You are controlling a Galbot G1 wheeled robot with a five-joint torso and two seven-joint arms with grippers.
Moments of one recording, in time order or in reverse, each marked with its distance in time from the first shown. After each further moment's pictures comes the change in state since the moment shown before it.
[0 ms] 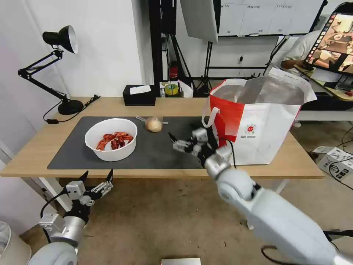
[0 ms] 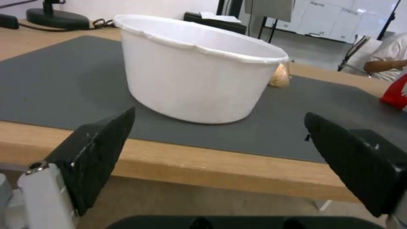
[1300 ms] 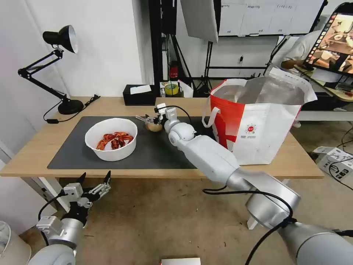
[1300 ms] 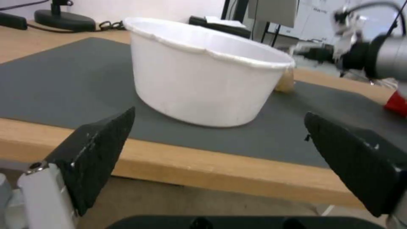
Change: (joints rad) left arm 0.001 -0.014 -0.014 0.006 -0.015 -0.017 0.009; right arm 0.446 0.536 -0.138 -1.038 0.026 -0.040 -0.166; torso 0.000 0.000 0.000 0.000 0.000
